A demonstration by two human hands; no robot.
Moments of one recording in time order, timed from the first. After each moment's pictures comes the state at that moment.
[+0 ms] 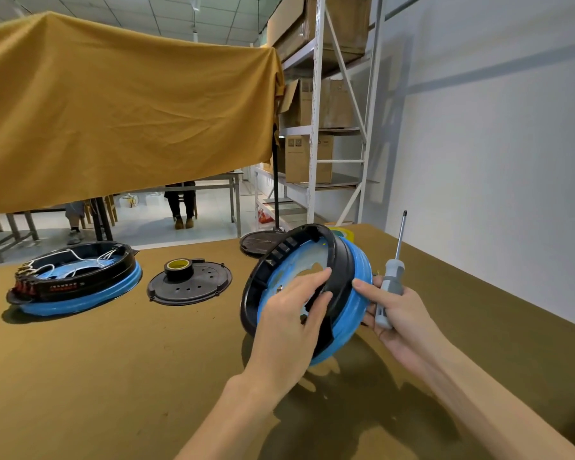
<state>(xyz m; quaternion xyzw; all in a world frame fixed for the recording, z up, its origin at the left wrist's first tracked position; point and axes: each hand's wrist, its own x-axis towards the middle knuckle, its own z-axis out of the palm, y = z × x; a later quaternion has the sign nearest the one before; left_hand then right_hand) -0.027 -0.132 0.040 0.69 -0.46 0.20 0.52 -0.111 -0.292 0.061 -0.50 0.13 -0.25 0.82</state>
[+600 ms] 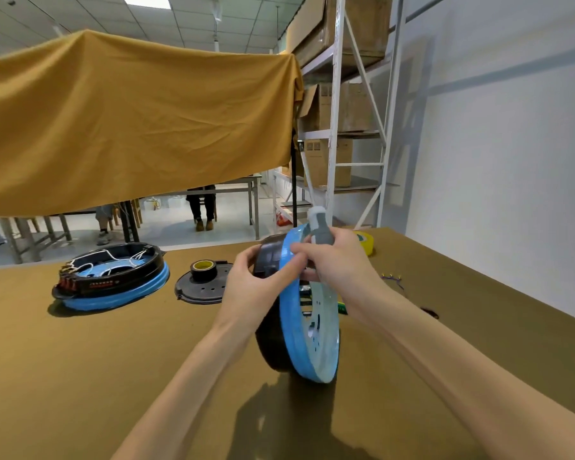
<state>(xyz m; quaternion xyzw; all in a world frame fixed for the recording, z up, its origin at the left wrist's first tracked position) -0.005 -0.070 0.093 0.68 -0.24 -0.03 0.69 -0.057 -0.202 0.136 -0.72 0.07 -0.26 0.64</state>
